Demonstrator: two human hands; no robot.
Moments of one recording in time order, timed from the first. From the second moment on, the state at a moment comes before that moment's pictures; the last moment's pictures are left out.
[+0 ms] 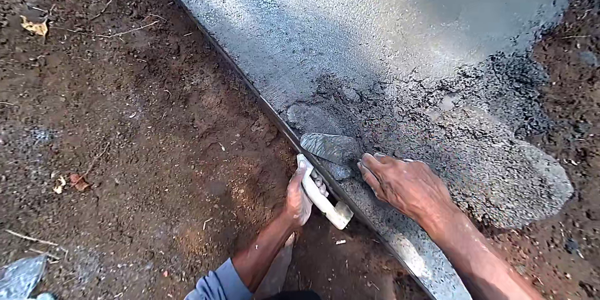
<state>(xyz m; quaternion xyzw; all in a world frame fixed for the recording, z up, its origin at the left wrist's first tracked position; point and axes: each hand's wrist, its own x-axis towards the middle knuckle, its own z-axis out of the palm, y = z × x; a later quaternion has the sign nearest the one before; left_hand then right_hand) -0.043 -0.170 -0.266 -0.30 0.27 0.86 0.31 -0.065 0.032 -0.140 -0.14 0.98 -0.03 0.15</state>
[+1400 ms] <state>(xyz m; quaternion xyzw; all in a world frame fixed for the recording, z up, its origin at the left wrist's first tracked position) -0.043 -0.170 -0.268 -0.29 0.27 0.87 0.30 -0.131 0.010 -0.100 0.14 0.96 -0.11 0.22</state>
